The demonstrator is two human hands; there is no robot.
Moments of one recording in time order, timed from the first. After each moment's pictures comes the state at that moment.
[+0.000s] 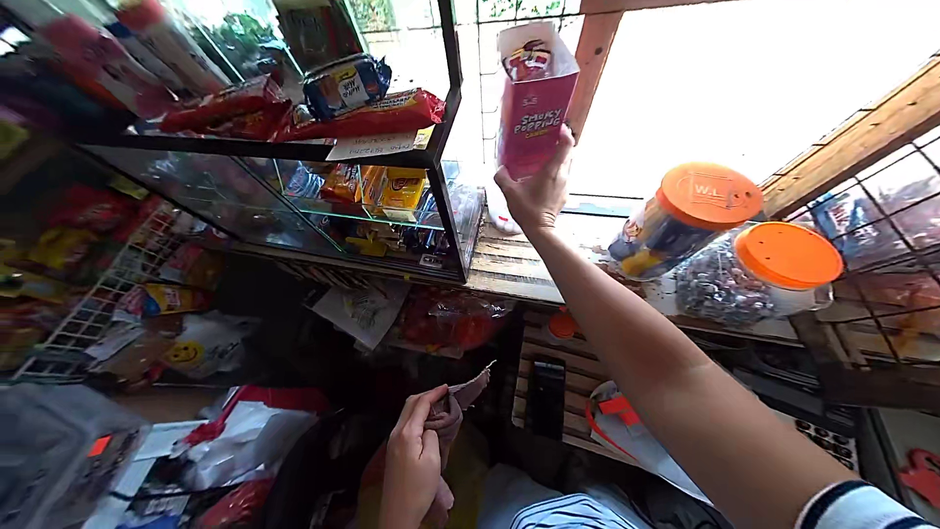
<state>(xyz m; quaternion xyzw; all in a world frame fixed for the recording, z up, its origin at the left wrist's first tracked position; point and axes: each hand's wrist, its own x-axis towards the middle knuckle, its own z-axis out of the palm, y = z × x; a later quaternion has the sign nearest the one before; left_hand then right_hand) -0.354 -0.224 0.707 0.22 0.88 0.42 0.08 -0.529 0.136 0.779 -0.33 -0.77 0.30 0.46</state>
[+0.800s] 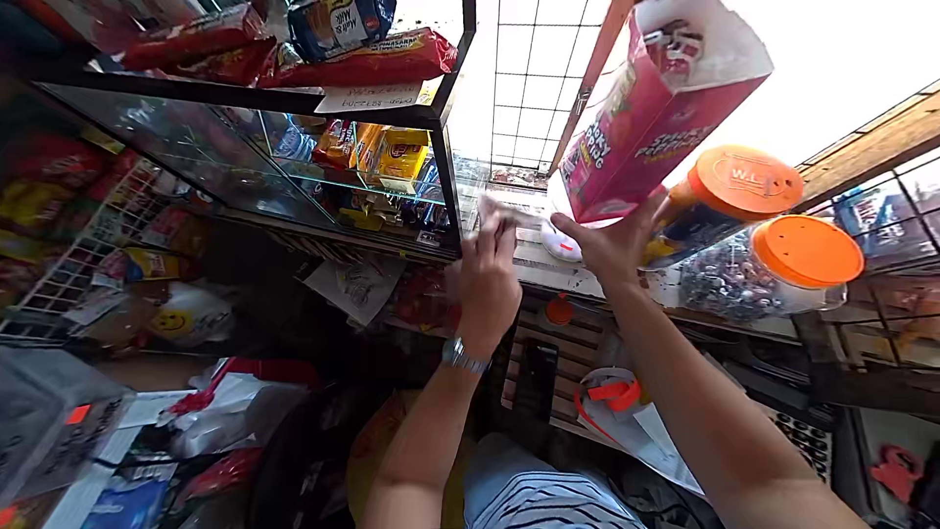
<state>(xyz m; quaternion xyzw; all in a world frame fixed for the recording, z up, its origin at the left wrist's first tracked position) -0.446 -0.025 0.747 0.35 0.87 0.30 -0.16 -0.397 0.153 0.739 -0.36 -0.75 0.39 0.38</state>
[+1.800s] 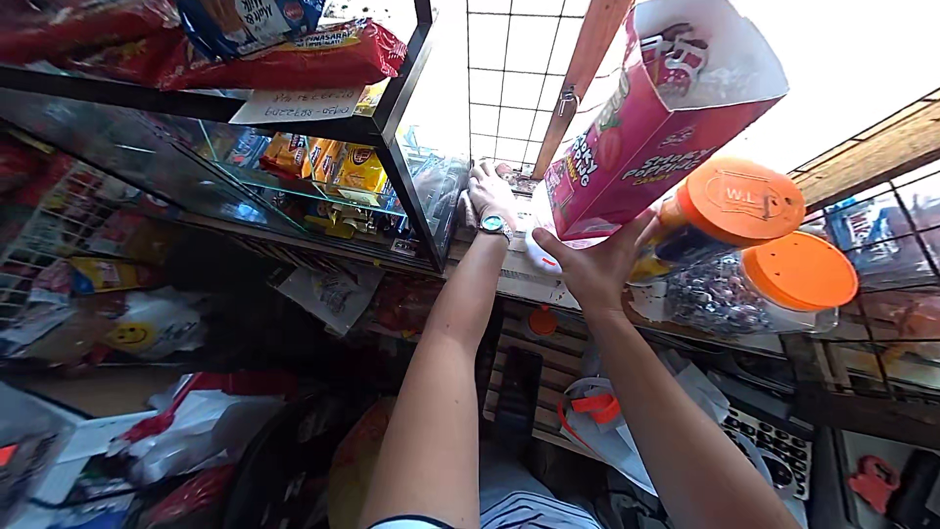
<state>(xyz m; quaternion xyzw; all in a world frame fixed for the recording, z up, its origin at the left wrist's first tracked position) -0.569 0.138 0.738 0.24 0.96 -0.04 0.10 -0.397 0.151 0.737 -0.40 -0.74 0.39 0.37</state>
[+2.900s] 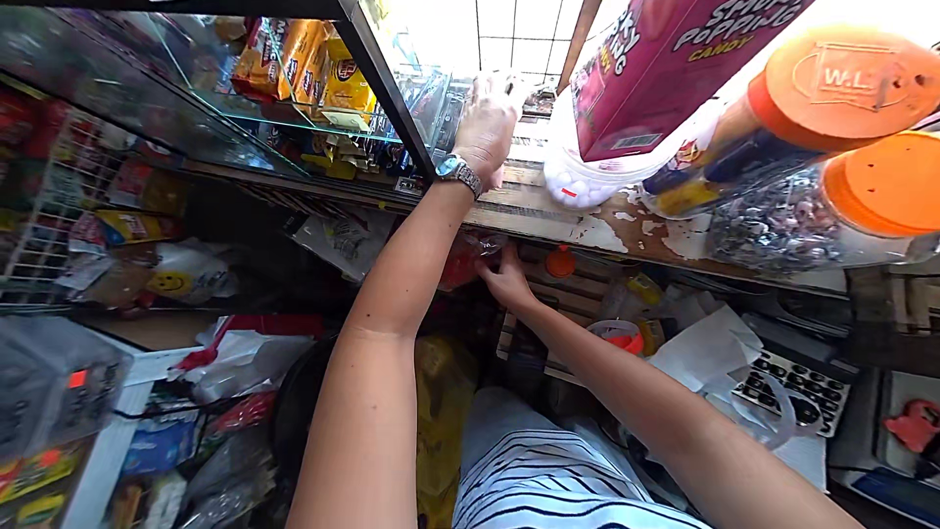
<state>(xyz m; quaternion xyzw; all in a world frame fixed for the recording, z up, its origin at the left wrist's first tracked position) -0.580 0.078 0.748 0.45 0.89 0.09 0.03 -0.388 0.040 0.592 -0.27 -0.73 0.63 0.04</state>
